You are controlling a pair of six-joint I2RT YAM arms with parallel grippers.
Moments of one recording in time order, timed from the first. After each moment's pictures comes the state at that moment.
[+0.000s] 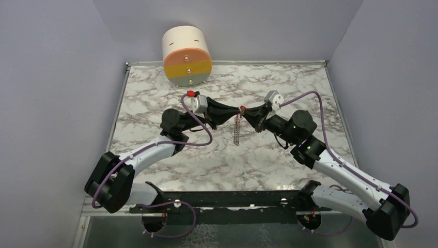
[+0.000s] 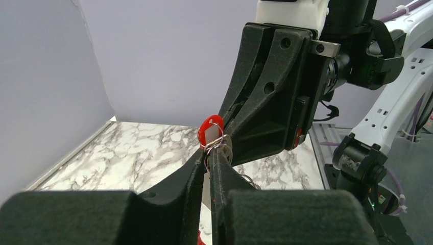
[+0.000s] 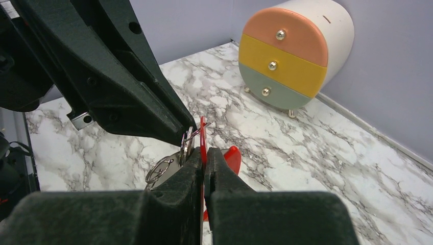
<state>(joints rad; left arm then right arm) -0.61 1.31 0.68 1.11 0.73 -0.30 0.72 0.95 0.72 0.32 -0.22 -0.05</state>
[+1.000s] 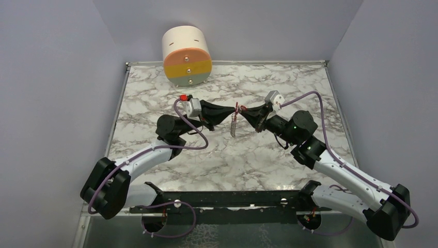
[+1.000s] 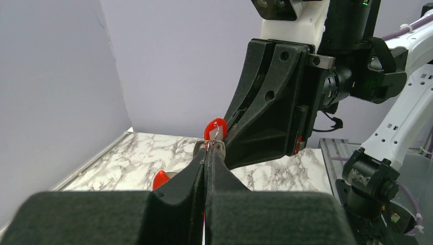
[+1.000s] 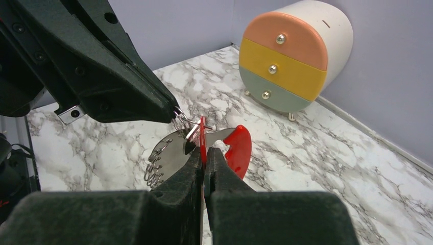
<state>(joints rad) -0.61 1.26 0.63 1.16 0.66 -0.31 0.72 0.94 0.72 0.32 -0.22 -0.05</state>
